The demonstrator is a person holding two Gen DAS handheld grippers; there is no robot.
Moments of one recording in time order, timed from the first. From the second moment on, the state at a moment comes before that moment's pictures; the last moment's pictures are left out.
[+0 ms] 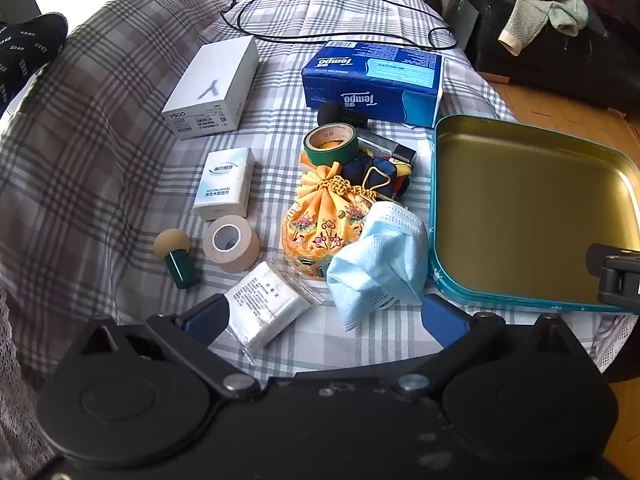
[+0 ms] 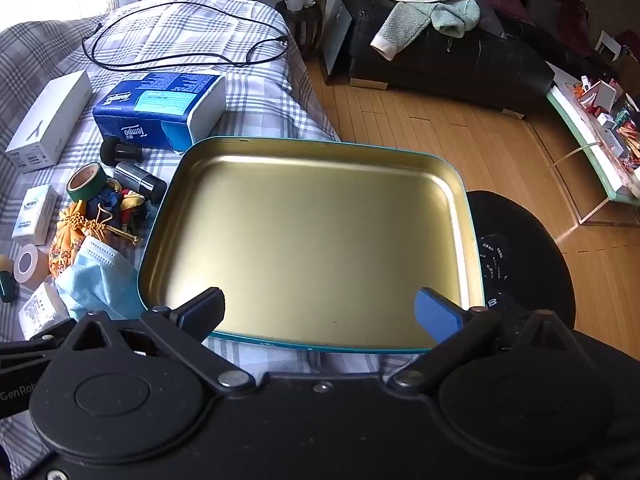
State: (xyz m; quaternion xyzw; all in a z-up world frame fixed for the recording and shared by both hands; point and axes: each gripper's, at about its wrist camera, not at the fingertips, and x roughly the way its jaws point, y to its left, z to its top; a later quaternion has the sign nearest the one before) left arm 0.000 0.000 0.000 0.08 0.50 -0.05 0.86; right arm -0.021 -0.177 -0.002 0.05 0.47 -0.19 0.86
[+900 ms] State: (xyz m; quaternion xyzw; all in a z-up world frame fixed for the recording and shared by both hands) left arm 0.001 0.000 -0.002 0.08 0.51 -0.06 0.85; right arm -0.021 -0.173 -0.004 0.04 0.48 -0.19 0.86
